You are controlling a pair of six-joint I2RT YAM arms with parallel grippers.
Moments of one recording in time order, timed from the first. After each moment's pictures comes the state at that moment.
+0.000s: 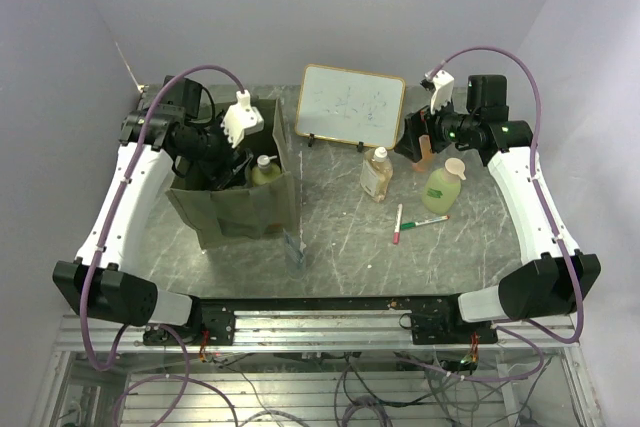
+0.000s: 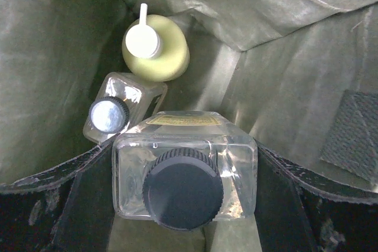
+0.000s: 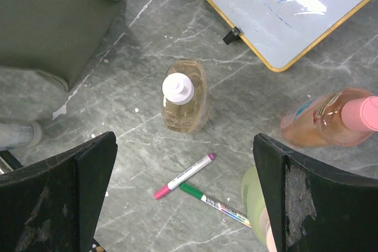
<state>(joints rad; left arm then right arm) -0.19 1.37 1.56 -1.19 0.52 0.76 0.11 1.40 1.46 -0.76 -0.55 -0.31</state>
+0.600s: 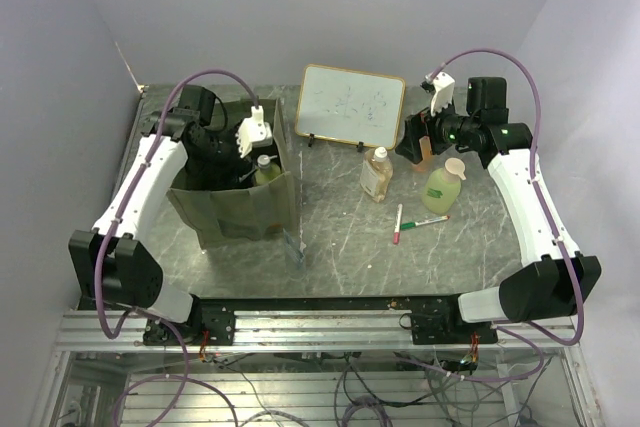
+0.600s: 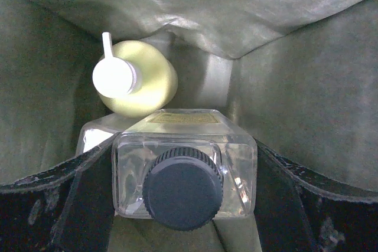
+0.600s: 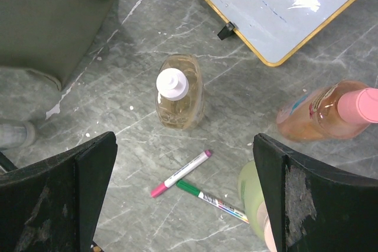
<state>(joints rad) -0.19 1.46 1.44 -1.11 0.65 0.98 0.11 1.39 1.44 -0.75 -0.52 -0.31</state>
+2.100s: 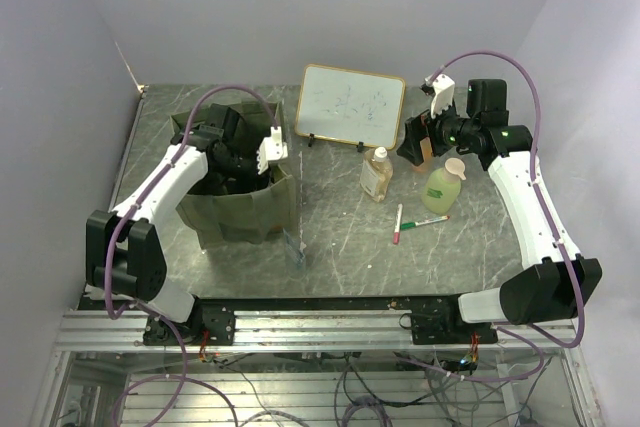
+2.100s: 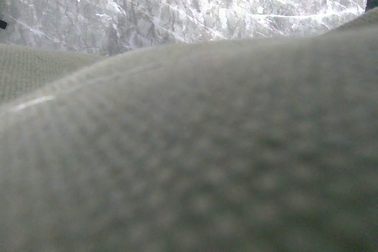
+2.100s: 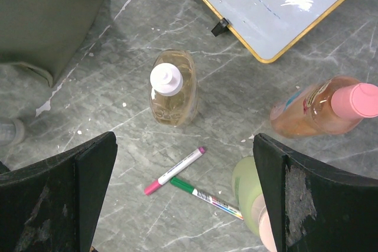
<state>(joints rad) -0.28 1.52 1.25 -0.88 0.76 1.01 0.11 1.37 1.42 -0.75 -0.50 -0.33</state>
